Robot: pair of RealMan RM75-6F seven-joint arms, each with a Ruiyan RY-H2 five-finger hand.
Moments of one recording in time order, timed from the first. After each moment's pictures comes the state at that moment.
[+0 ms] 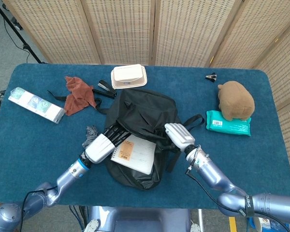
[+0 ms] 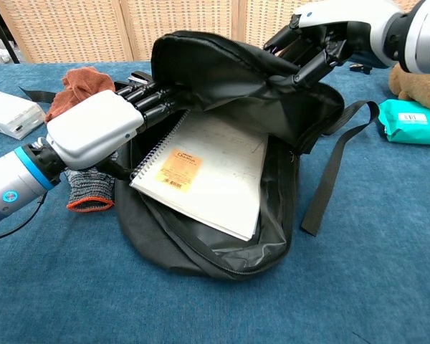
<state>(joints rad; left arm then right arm) -0.70 -1.95 0.06 -0.64 1.73 1.43 -0.05 0.85 -1.26 0.26 -1.90 -0.87 0.86 -0.02</state>
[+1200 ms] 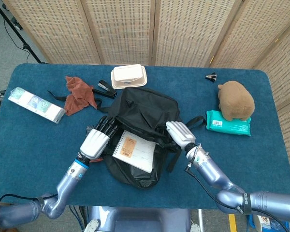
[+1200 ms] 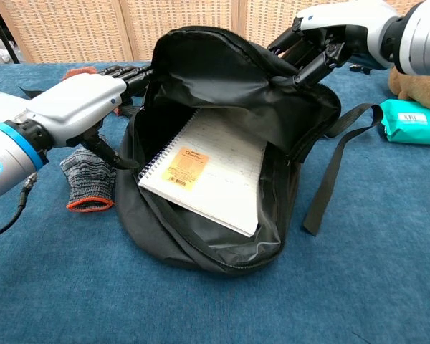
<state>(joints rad) -0.63 -1.72 -0.09 -1.30 1.49 1.21 0.24 0.87 -1.28 0.26 -1.86 -0.83 0.87 -0.03</state>
